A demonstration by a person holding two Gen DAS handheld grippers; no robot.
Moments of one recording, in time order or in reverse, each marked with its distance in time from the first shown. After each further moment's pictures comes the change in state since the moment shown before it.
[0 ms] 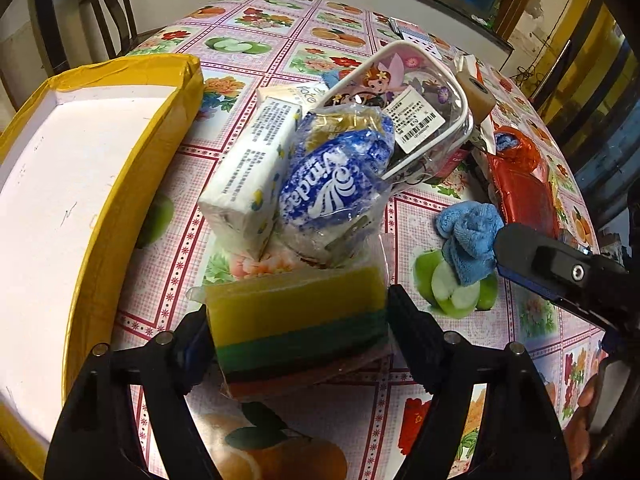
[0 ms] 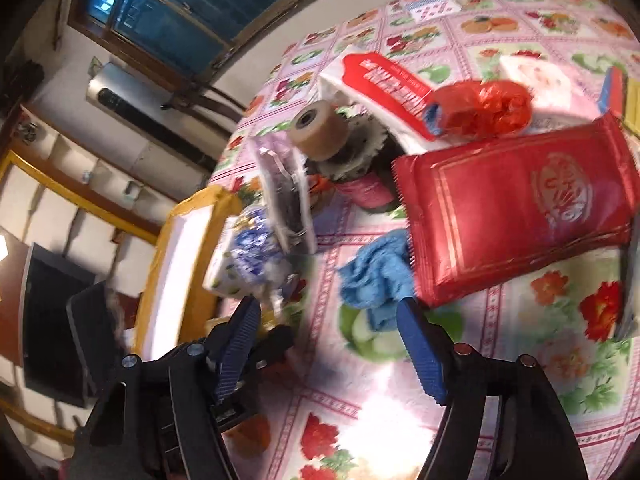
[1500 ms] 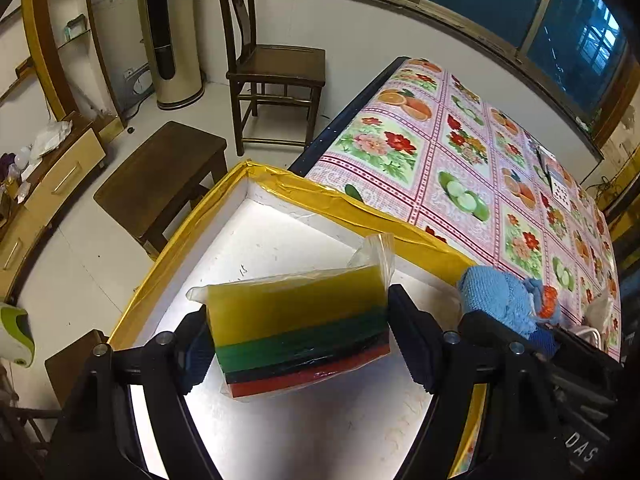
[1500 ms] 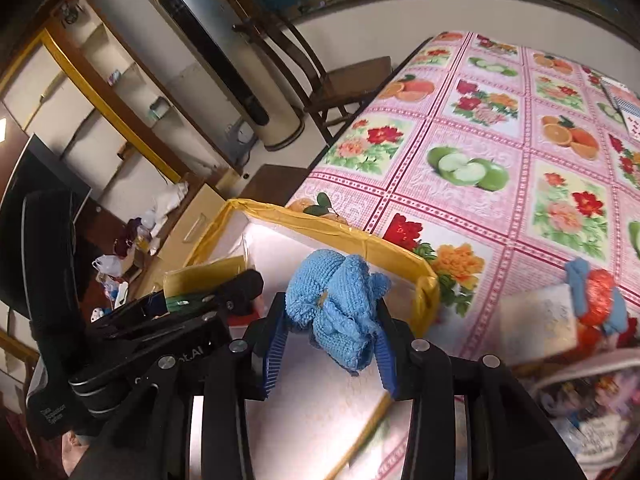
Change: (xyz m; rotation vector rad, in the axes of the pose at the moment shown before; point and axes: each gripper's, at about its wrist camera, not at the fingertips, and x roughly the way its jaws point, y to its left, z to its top) left arm -0.039 0.187 0.120 -0.250 -0.095 0.293; right arm 0.167 0.213 0.070 -0.339 0.120 0.020
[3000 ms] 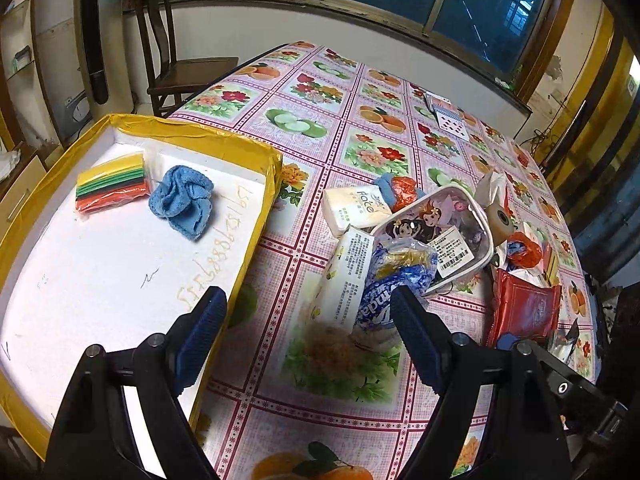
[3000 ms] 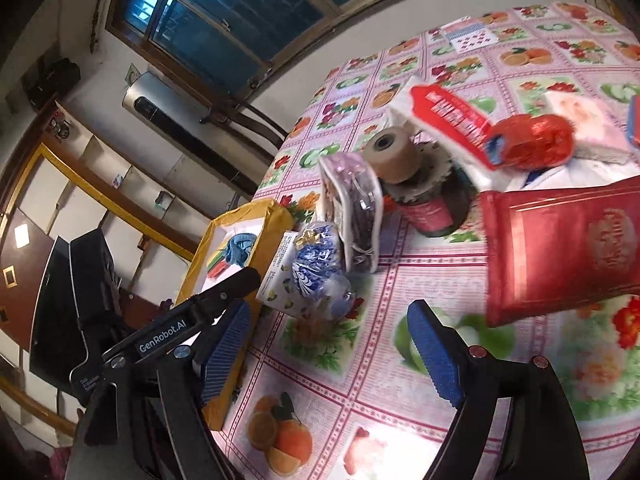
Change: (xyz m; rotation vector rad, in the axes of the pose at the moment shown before) left arm -0.055 -0.116 -0.113 0.117 -0.023 -0.253; right arm -0.158 -0.139 -0.153 0.284 -0.213 0.106
